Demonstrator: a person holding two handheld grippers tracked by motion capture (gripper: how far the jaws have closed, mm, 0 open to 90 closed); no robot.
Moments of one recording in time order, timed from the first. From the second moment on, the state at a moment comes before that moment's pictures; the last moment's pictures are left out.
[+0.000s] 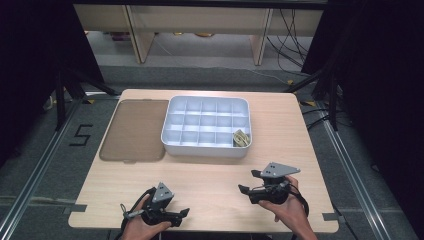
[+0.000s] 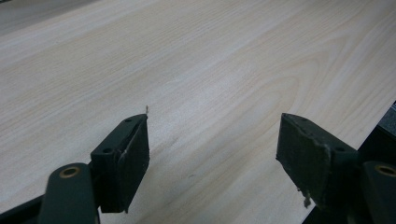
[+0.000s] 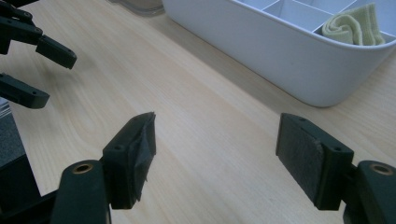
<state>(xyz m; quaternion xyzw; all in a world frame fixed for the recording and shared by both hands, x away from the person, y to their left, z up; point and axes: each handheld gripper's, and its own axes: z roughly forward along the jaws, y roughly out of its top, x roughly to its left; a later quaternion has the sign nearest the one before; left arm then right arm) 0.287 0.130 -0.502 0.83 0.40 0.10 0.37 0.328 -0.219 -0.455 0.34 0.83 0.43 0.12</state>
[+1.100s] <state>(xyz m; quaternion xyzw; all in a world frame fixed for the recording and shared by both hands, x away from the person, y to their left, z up) 0.287 0.129 -0.502 0.83 0.40 0.10 0.37 0.302 -0.229 -0.484 0.35 0.84 0.40 0.11</state>
